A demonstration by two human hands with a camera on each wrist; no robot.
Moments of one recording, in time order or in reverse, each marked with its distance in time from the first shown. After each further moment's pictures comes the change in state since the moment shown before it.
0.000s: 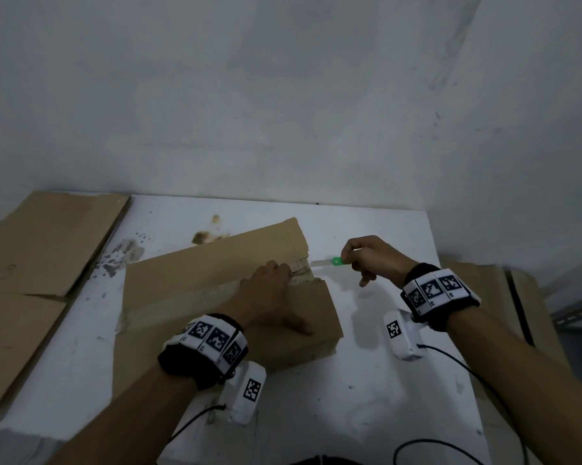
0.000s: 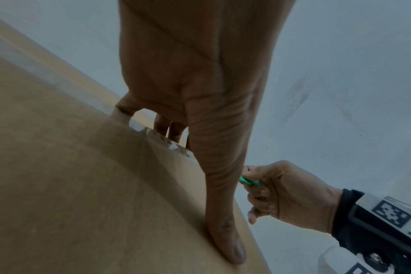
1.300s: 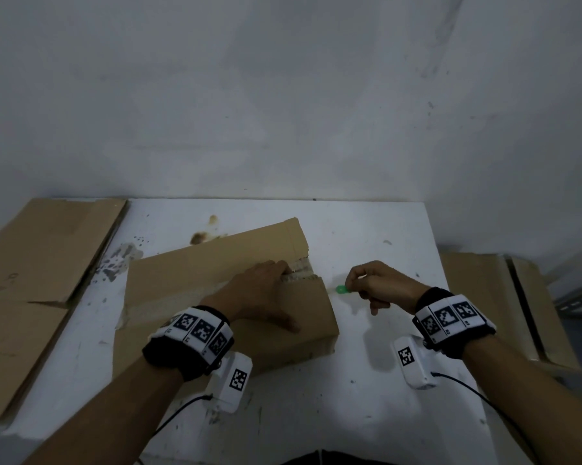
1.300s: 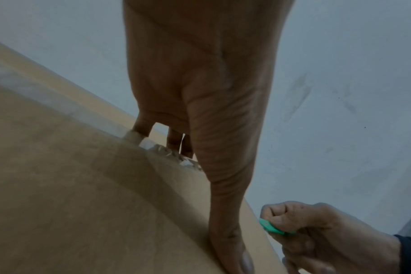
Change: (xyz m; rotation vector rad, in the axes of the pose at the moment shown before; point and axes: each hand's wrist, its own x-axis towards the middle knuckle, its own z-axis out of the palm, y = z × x) left_hand 0.003 -0.016 -0.008 -0.016 -0.011 0.129; right_hand -0.028 0.039 0.009 -0.010 -0.210 0.075
